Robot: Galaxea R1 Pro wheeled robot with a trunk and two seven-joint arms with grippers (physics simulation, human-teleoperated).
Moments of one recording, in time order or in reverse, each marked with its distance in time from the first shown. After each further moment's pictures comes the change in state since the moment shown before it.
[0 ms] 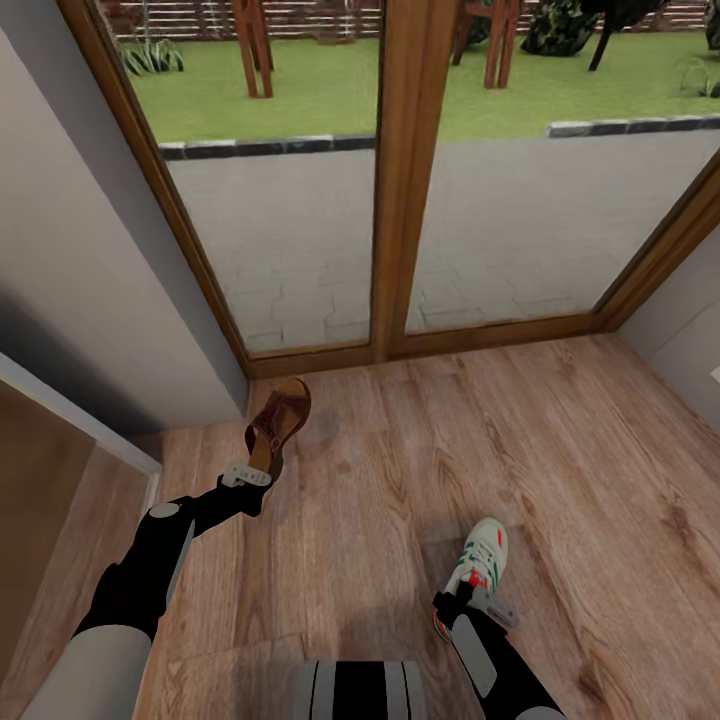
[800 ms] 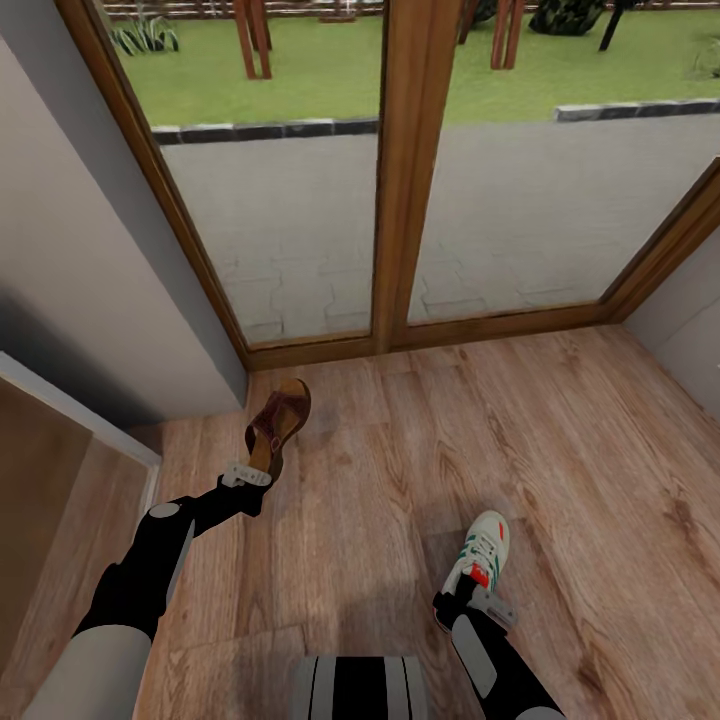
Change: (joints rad) left arm 0.000 0.000 0.000 0.000 -0.001 0.001 0.000; right arm 0.000 0.000 0.001 0.002 0.000 0.001 0.000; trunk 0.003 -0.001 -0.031
